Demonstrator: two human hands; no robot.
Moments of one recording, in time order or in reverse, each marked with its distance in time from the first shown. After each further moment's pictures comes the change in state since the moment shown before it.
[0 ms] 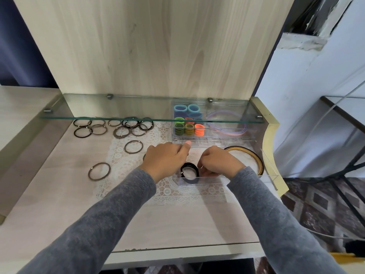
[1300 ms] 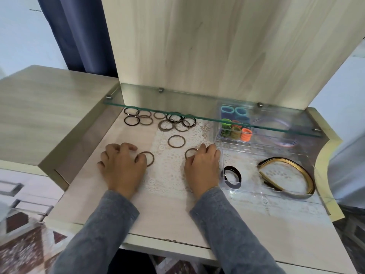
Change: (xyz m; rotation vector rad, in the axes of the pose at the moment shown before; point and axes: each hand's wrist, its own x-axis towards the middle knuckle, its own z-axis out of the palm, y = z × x) left_hand -0.082 -0.157 -0.017 0.003 0.618 -0.671; right_hand 0.007 -0.074 0.140 -0.242 0.627 -0.351
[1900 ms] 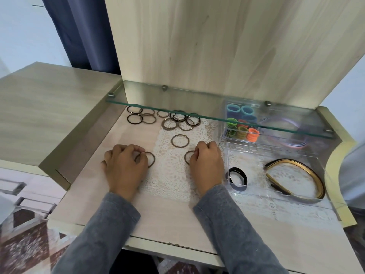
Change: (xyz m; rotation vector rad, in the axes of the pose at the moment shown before) left_hand -0.003 0.001 -0.006 -0.144 -0.029 0.004; right_hand 0.013 0.002 0.011 0.081 0.059 -0.053
